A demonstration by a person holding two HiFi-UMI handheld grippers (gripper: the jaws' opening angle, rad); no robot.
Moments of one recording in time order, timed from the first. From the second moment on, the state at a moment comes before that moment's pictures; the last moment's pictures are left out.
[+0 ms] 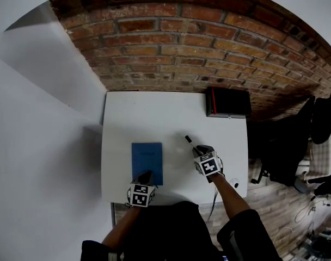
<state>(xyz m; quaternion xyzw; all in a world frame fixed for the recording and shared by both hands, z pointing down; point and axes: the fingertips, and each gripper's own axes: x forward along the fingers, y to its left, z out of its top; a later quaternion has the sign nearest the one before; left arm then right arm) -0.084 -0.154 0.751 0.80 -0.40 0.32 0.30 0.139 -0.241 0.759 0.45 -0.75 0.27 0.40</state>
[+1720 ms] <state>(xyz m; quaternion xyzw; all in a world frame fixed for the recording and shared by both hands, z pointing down) -0.138 -0.119 0.734 0.78 -0.48 0.29 0.29 -0.001 -0.162 0.764 0.45 -0.65 0.61 0.06</state>
